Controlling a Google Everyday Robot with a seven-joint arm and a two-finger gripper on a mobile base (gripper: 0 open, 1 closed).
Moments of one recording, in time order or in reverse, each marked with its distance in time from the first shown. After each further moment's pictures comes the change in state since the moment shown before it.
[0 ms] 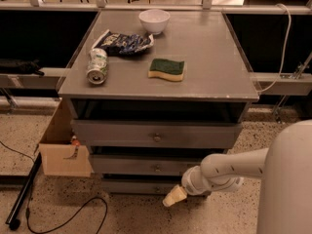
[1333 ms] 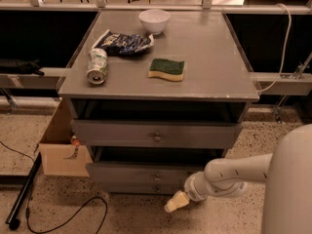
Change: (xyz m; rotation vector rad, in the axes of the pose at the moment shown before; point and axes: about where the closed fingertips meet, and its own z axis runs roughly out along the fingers) arm 0.025 0.010 0.004 -0.044 0.018 0.070
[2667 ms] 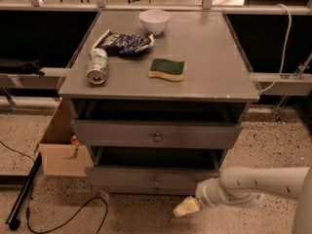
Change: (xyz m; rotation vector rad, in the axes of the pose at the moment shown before) arm 0.030 0.000 -0.024 -0.019 -0.032 0.058
